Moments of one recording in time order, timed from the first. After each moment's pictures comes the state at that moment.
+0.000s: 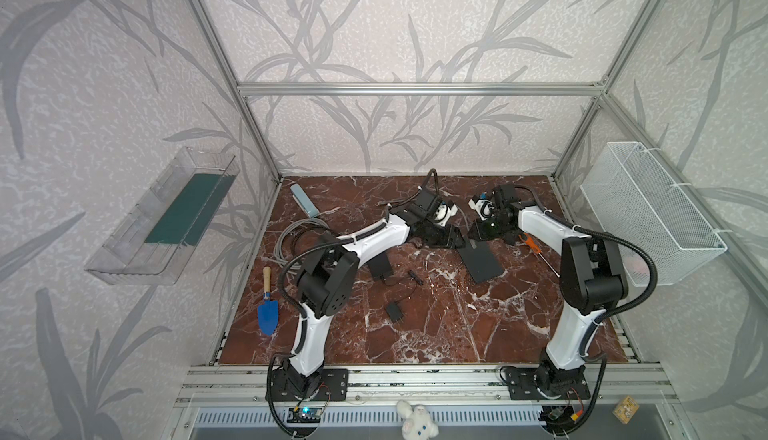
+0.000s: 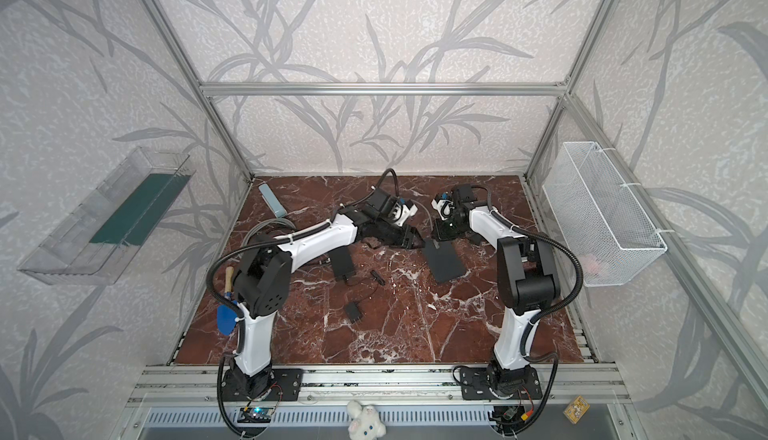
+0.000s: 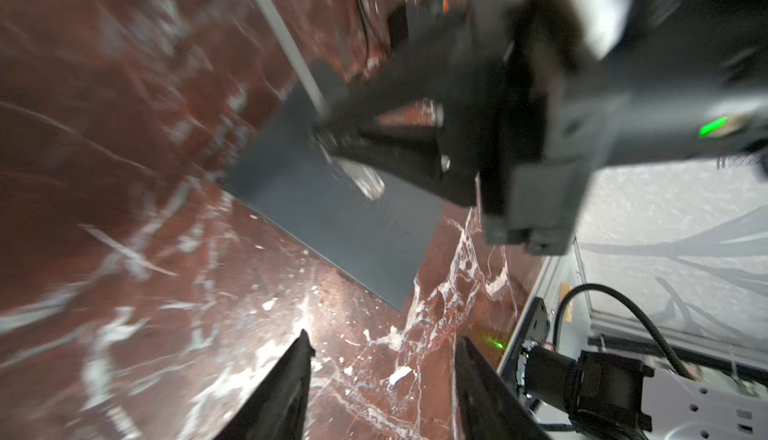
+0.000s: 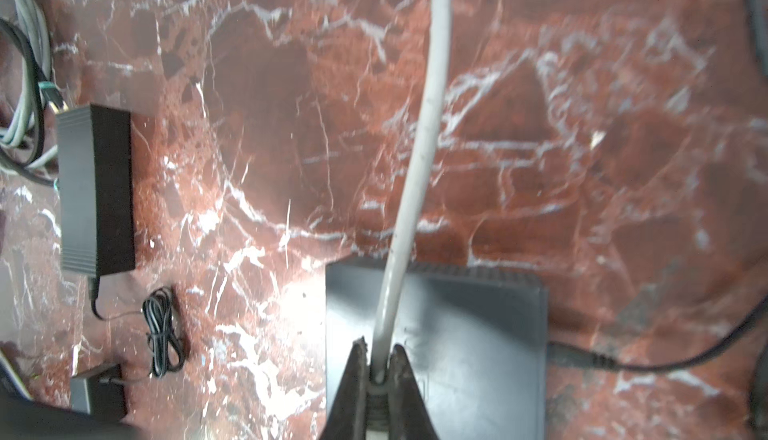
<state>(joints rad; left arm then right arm) -0.66 2.00 1.61 -0.47 0.53 -0.43 0.17 1.87 1.31 -0.60 -0.44 -0.01</state>
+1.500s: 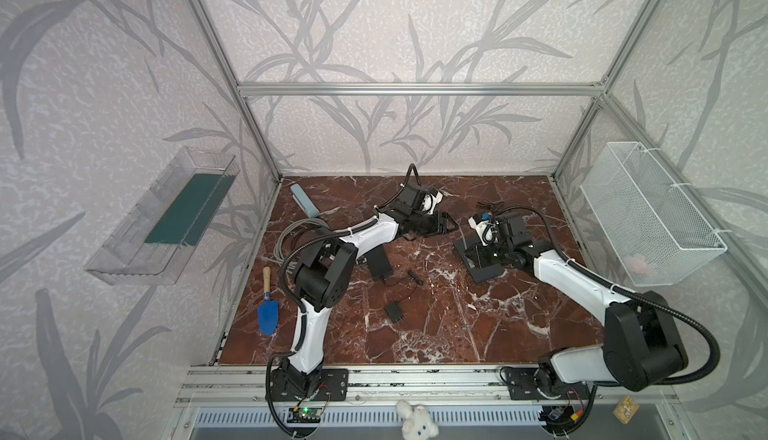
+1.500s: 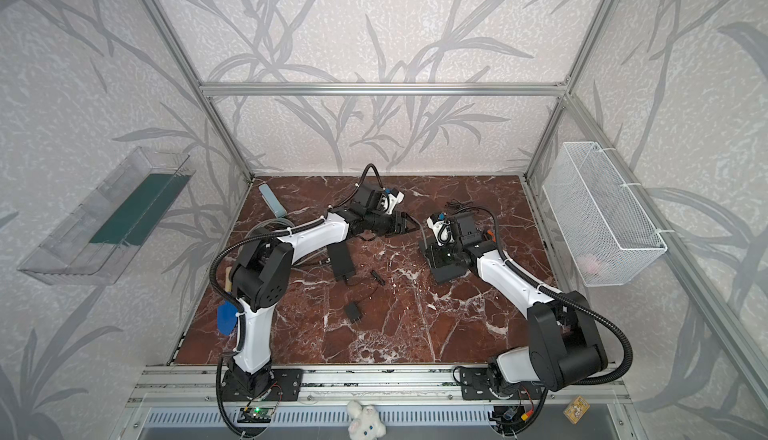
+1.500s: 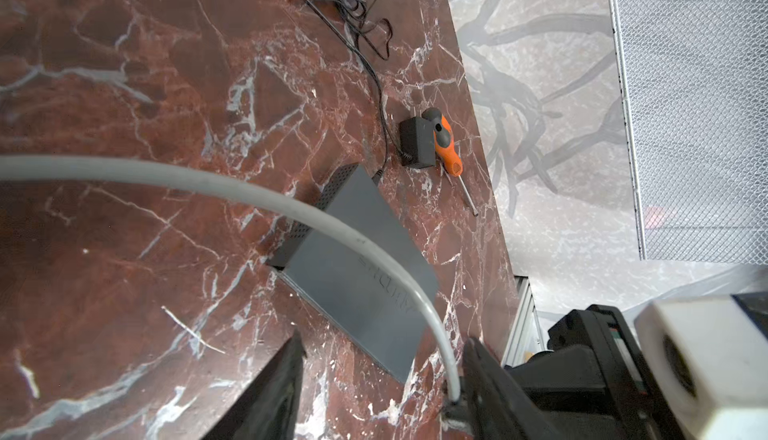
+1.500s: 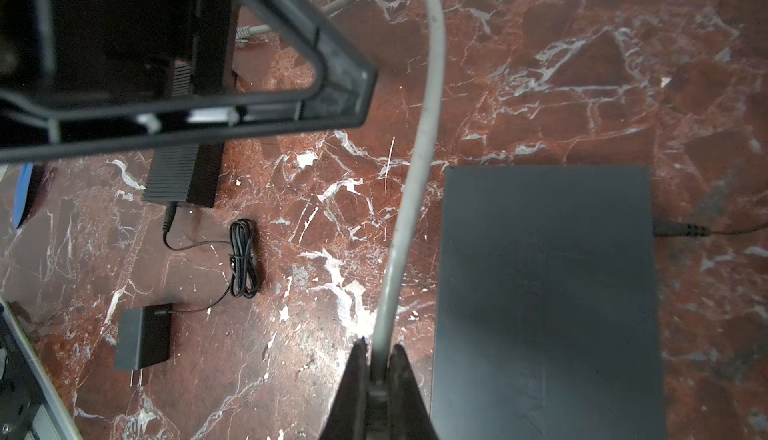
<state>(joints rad) -0.60 2.07 1.53 -0.15 0.62 -0.66 0.32 1.40 0.84 -0.32 -0.37 0.10</state>
